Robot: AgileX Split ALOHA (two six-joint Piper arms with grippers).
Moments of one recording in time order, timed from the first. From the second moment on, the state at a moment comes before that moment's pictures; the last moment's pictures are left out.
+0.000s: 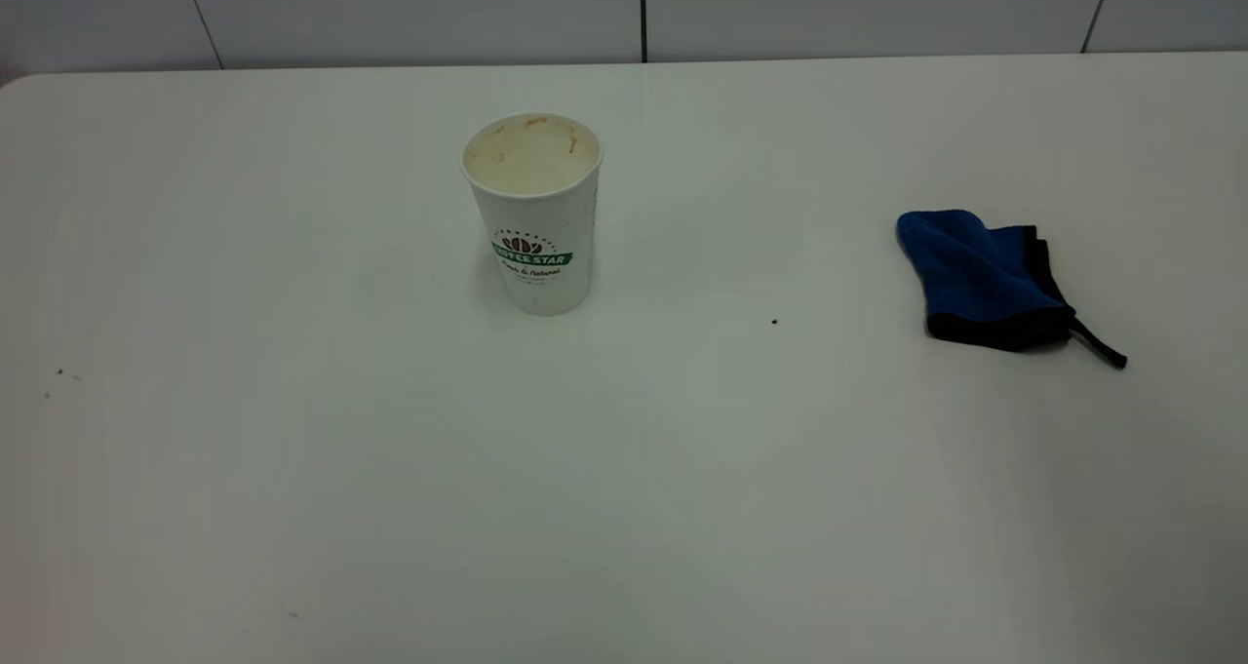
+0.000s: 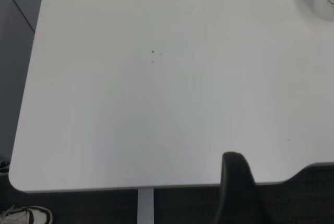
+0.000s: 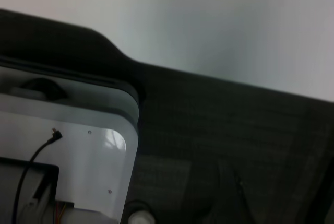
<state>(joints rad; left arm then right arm) 0.00 -0.02 -0.48 0.01 1.12 0.04 0.28 1.19 -0.68 -0.08 1.04 0.17</state>
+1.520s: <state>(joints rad) 0.00 -0.02 -0.48 0.01 1.12 0.04 0.03 0.00 -0.47 -0.08 1.11 0.19</state>
